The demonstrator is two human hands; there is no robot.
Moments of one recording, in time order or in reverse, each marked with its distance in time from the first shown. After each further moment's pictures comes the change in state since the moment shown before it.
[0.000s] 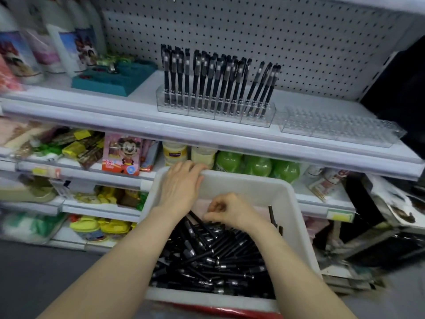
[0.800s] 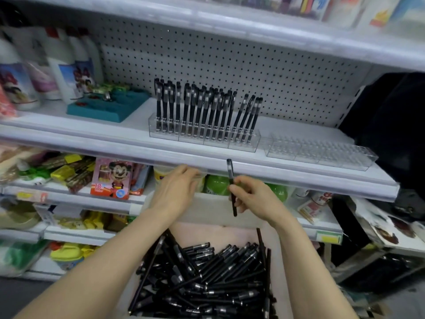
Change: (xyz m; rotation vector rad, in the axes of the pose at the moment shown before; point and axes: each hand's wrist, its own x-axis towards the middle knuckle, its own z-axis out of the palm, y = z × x) left_hand 0.034 0.020 -0.040 -0.140 0.018 0.026; right_hand -0.026 -0.022 -0.100 0.235 0.264 -0.011
